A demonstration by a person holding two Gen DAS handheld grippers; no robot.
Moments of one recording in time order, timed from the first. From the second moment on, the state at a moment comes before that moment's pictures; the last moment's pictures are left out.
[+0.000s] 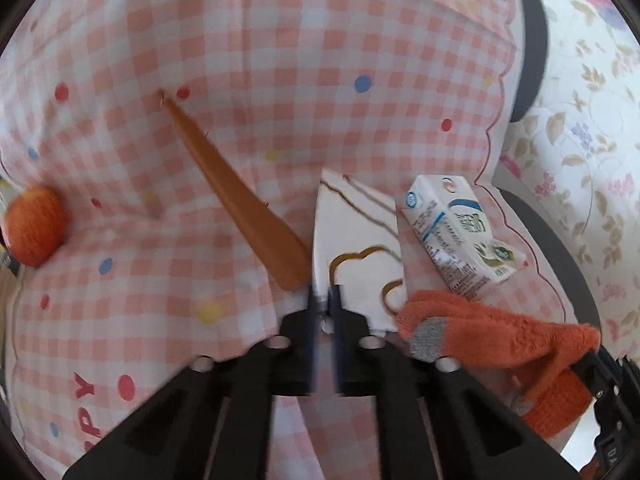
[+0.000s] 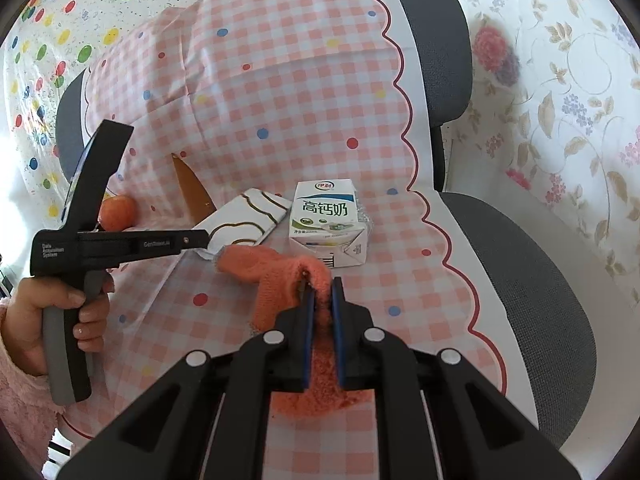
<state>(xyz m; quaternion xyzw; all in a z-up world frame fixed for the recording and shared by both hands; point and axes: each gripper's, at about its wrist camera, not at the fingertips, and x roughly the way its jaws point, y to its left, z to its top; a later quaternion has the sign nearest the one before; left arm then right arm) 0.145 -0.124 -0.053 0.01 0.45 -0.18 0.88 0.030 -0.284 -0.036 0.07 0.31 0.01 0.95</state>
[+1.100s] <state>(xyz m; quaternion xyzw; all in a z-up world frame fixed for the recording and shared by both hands) -0.006 -0.071 -0.029 0.07 0.38 -0.25 0.89 -0.021 -0.224 -0.028 0.07 0.31 0.04 0.95</state>
